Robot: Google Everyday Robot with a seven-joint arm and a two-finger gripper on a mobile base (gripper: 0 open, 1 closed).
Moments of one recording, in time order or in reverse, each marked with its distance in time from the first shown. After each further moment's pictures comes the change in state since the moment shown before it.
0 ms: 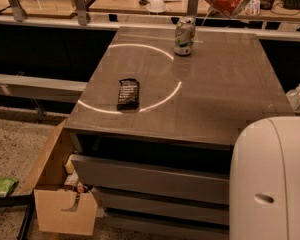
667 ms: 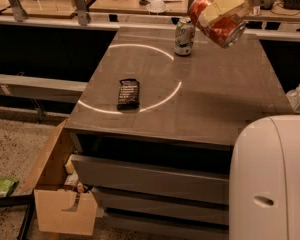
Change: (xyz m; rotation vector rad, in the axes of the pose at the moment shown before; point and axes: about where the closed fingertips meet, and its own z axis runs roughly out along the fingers) arm 0.052 -0.021 0.046 -0.139 0.102 0.288
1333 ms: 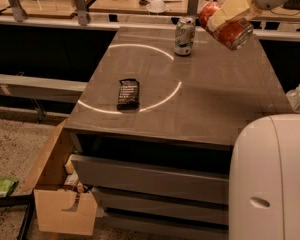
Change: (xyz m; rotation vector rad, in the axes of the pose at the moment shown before) arm 0.011 -0.032 -0.008 0.117 0.012 0.026
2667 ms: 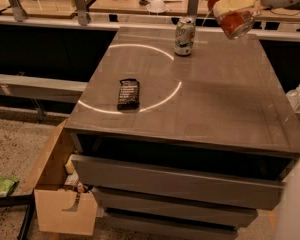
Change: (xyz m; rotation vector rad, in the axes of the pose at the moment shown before) arm -0.029 -0.021 -0.018 0.084 -0.309 -0.025
